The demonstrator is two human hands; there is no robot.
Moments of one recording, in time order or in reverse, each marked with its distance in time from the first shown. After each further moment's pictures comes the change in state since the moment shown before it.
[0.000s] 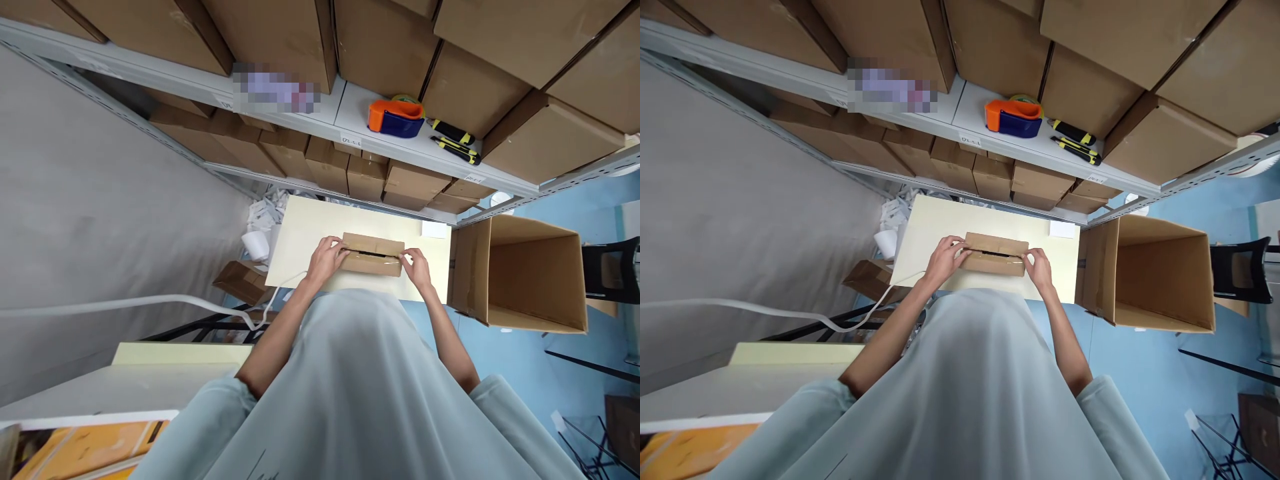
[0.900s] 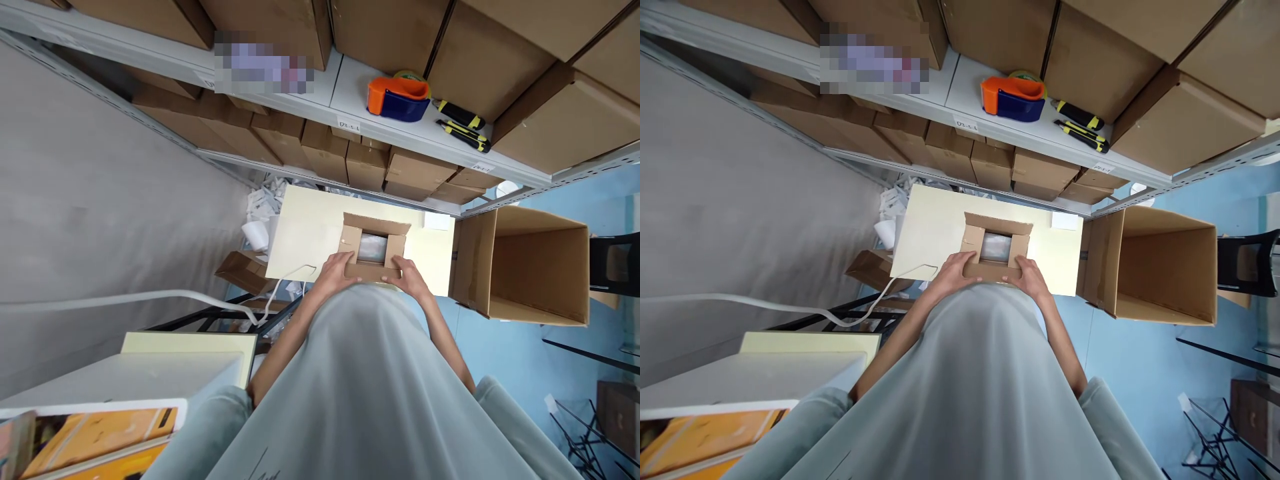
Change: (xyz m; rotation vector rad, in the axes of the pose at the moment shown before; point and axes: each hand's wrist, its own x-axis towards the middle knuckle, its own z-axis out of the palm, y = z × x) left_hand -0.046 0.022 0.018 -0.088 -0.274 -0.123; right_hand -0.040 -0.017 0.012 -0.039 -0.331 0.038
